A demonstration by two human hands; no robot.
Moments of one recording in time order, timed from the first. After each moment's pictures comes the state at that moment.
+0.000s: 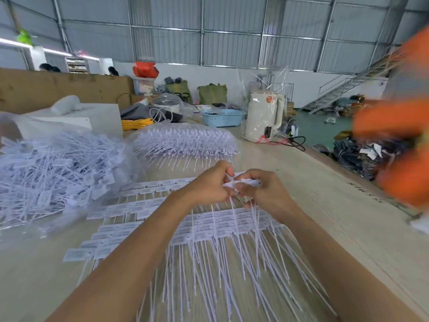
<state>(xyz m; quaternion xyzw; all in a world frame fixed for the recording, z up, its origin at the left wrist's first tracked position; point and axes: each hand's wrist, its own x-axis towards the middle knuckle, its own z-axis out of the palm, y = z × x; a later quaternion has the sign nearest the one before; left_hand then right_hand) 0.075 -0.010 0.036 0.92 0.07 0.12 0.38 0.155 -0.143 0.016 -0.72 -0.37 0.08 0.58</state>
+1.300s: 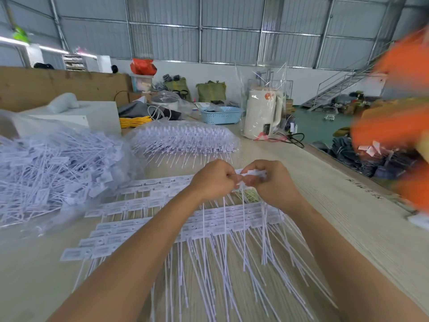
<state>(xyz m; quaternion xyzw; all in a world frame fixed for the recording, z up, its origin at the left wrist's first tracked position) 0.082 -0.022 0.040 0.92 0.11 0.17 0.33 0.166 -0.150 0.026 -0.78 -0.40 -0.05 0.48</state>
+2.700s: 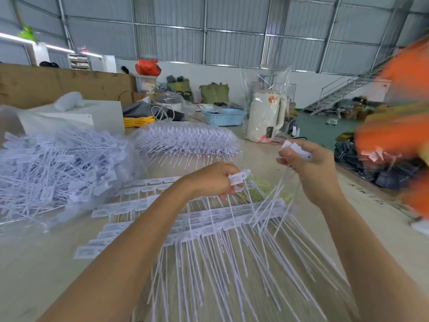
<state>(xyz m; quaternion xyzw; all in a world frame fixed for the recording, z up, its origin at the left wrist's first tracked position) 0.066 -0.015 0.058 0.92 0.06 0.04 0.39 0.181 -0.185 0.055 -0.64 -0.33 -0.07 0.69</state>
